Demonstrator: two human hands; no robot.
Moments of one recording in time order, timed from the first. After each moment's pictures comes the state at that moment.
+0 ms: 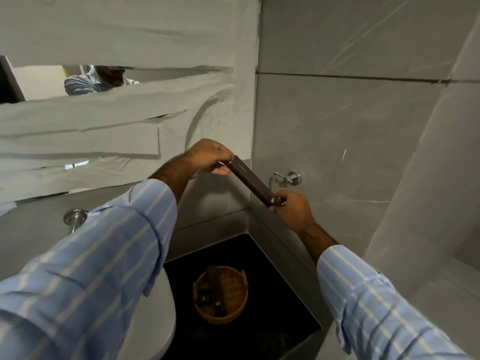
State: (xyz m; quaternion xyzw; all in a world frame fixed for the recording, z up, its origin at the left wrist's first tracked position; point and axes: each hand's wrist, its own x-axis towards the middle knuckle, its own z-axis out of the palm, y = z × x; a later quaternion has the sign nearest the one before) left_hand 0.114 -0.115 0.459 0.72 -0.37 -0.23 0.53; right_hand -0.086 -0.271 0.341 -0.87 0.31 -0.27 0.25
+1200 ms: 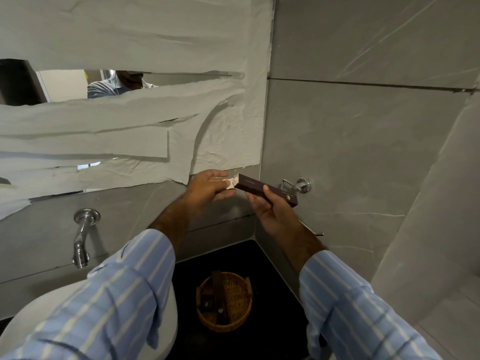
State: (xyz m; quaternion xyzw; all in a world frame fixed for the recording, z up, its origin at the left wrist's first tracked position) left_hand 0.100 -0.096 0.391 0.61 -0.25 -0.26 0.71; right_hand -0.031 -0.234 0.352 -0.24 0.14 -0.24 0.93
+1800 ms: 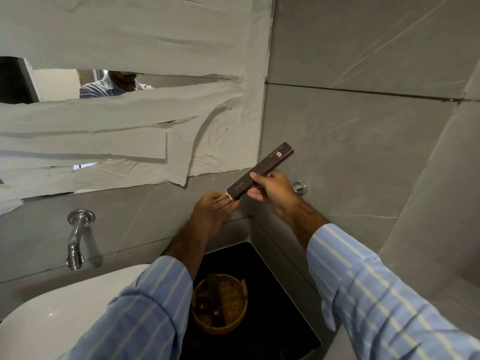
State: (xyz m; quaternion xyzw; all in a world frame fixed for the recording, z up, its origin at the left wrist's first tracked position) left_hand 0.076 -0.108 0.350 0.38 -0.05 -0.35 0.85; right_hand -0.030 -0.239 0.409 -0.62 0.21 -0.26 0.71
